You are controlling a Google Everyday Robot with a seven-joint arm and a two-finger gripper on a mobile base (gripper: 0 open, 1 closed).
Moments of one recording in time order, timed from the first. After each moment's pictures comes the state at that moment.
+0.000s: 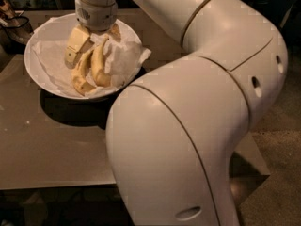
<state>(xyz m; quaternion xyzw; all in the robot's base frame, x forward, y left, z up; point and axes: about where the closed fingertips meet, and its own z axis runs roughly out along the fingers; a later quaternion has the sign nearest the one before) 0.631 0.132 0.912 -0.48 0.87 0.09 0.07</state>
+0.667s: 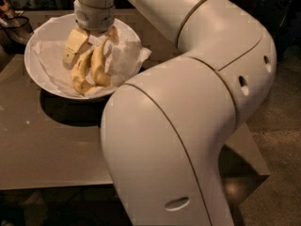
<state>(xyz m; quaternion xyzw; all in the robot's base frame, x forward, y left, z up) 0.633 0.142 0.904 -0.48 0.87 0.11 0.06</state>
